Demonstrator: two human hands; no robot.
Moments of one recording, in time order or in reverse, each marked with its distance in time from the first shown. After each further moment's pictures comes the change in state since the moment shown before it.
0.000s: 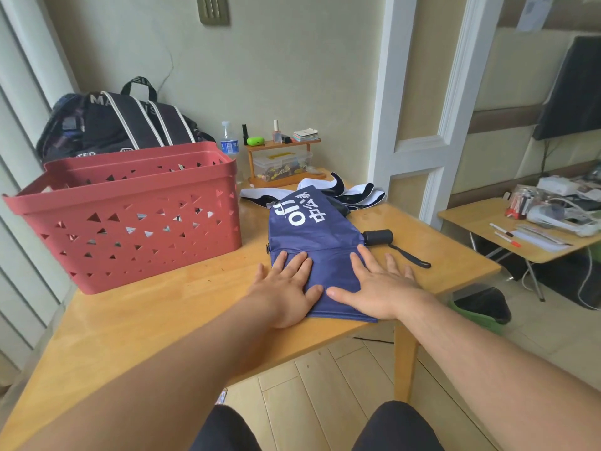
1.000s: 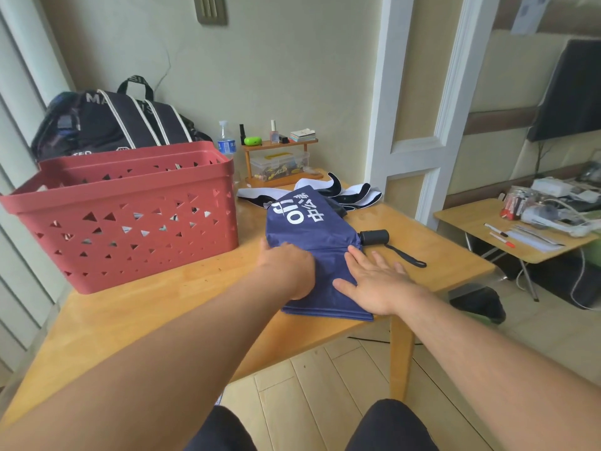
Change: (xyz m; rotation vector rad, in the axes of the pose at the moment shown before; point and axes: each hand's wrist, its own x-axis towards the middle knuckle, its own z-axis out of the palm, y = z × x) left_hand 0.015 0.023 -0.048 0.274 0.049 -0.008; right_hand 0.003 0.005 -0.007 -0.040 -0.021 -0.082
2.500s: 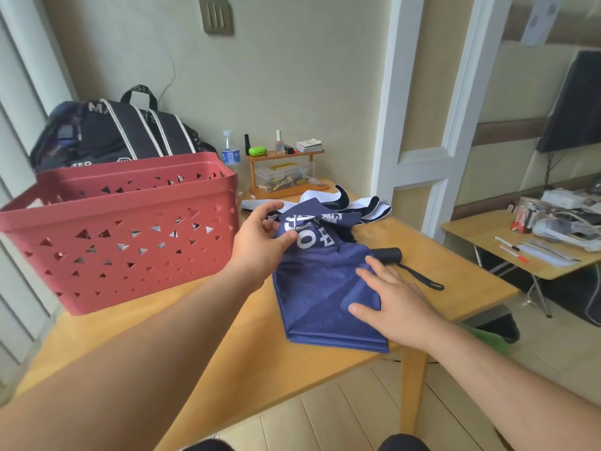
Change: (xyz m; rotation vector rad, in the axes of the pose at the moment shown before) left_hand 0.026 -0.066 -0.001 -1.504 0.602 -0.142; right_hand 0.003 0.019 0.012 0.209 0.300 -0.136
